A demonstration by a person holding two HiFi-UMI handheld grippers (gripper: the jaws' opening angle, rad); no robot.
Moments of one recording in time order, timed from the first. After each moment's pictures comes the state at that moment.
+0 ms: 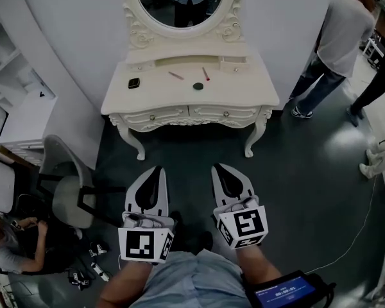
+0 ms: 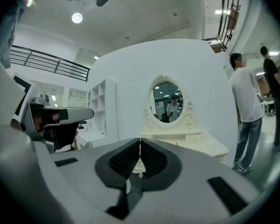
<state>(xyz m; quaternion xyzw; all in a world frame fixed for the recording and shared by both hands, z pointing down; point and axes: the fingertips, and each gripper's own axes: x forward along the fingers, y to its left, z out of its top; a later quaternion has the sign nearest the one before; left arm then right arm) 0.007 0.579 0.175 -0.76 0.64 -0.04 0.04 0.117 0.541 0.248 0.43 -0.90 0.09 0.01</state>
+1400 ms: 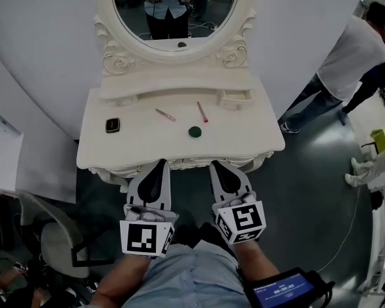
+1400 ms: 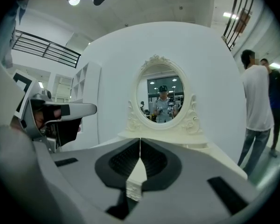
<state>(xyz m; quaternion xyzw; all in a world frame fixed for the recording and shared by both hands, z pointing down) -0.075 0.285 0.196 -0.81 0.59 0.00 0.02 0.034 0.264 0.266 0.47 -0.88 0.08 0.06</state>
